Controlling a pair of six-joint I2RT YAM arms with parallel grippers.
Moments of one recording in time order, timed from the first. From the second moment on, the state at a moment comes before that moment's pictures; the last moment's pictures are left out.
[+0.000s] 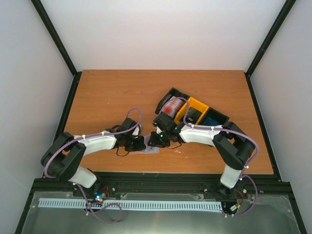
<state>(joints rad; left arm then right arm) -0.62 1.48 0.61 -0.23 0.35 -0.67 0.87 1.75 0.99 -0.26 -0.36 0.81</state>
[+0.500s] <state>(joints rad) -0.62 1.38 0.64 -0.37 0.19 -0.71 0.87 1.75 0.99 -0.13 -0.48 0.81</state>
